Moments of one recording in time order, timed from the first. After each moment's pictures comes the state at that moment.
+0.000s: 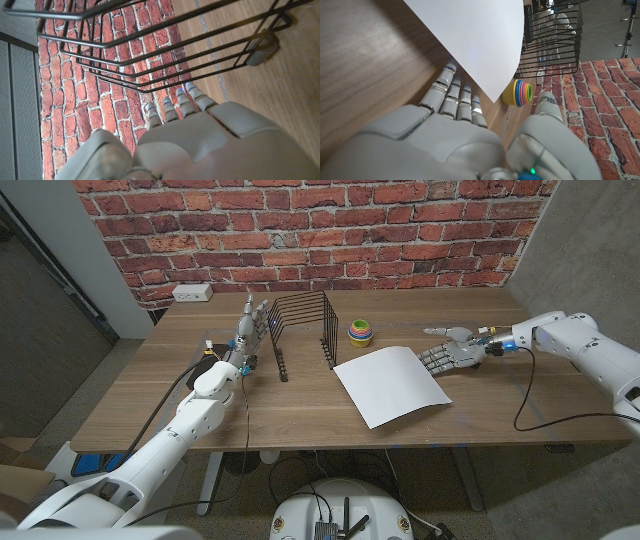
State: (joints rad) left arm 0.84 0.50 0.37 -1.29 -0.65 -0.30 -0.04; left_hand 0.01 0.03 -0.02 0.11 0.33 0.09 -0.21 0.20 0.19 0.07 -0.11 0.21 0.19 0.14 -0.04 0.18 0.18 0.15 0.02 0.21 0.19; right arm -0.30 -0.80 -0.67 -0.89 0.54 -0.36 1.17; right_hand 0.32 -0.02 0.22 -0.17 0.28 0.11 0.13 0.20 0.18 0.28 0.10 0.22 0.21 0.29 0.08 0.25 0.25 0.57 0.03 0.20 0.17
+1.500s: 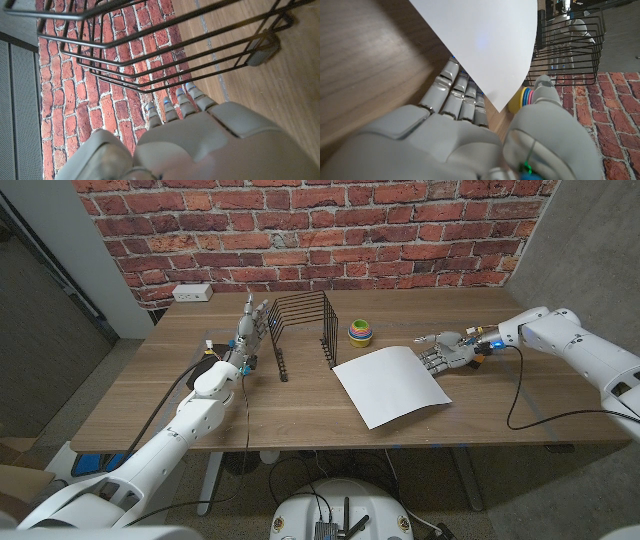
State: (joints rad) left arm 0.84 0.50 0.37 -1.29 -0.65 -0.30 -0.04; left_hand 0.01 0.03 -0.02 0.11 0.33 0.09 -0.21 0.20 0.19 0.07 -0.11 0.21 0.19 0.14 -0.04 0.18 0.18 0.15 0.02 0.21 0.19; right arm -0.27 -0.77 -0.71 -0.91 0.47 -0.36 1.14; right_hand 0.53 -0.03 0.22 -0.16 0.30 0.31 0.15 0.26 0.20 0.51 0.03 0.29 0.26 0.57 -0.04 0.40 0.30 0.83 -0.04 0.24 0.17
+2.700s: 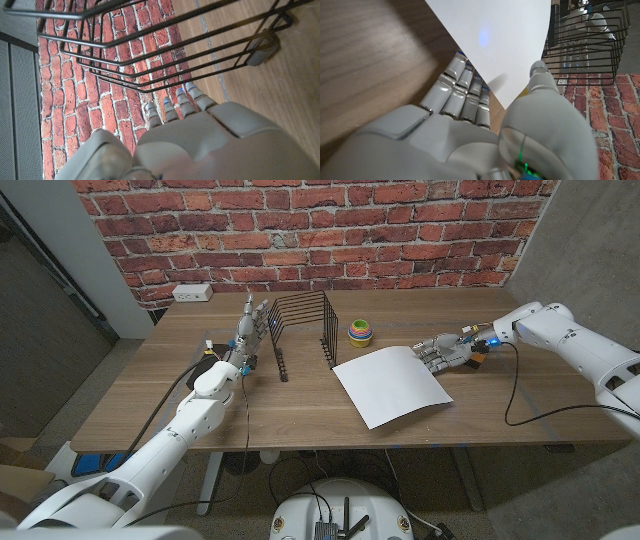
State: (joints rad) left arm 0.84 0.50 0.37 -1.29 -0.65 -0.30 -0.04; left_hand 0.01 0.03 -0.01 0.11 0.33 0.09 -0.21 0.20 0.19 0.07 -0.11 0.21 0.19 0.14 -0.04 0.18 0.18 0.15 0.02 0.21 0.19; right arm -0.24 -0.75 -0.75 -0.91 0.42 -0.39 1.11; right_hand 0.72 -0.06 0.20 -0.16 0.32 0.45 0.10 0.34 0.24 0.67 -0.06 0.39 0.37 0.78 -0.08 0.48 0.37 0.97 -0.14 0.28 0.19
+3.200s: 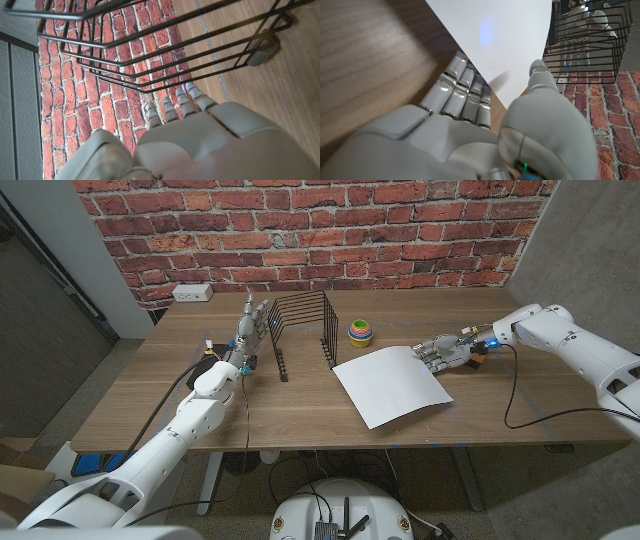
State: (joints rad) left arm 0.84 0.50 0.37 -1.29 -0.65 -0.30 -0.04; left_hand 0.01 0.03 -0.01 0.11 0.33 0.09 -0.21 0.20 0.19 0.07 -0.11 0.21 0.19 0.14 -0.04 0.18 0.18 0.15 0.02 0.21 0.19; right arm -0.26 -0.76 -0.74 -0.93 0.44 -0.40 1.09; right_hand 0.73 -0.06 0.20 -0.15 0.33 0.48 0.09 0.37 0.26 0.70 -0.06 0.42 0.42 0.82 -0.10 0.48 0.38 1.00 -0.15 0.29 0.19
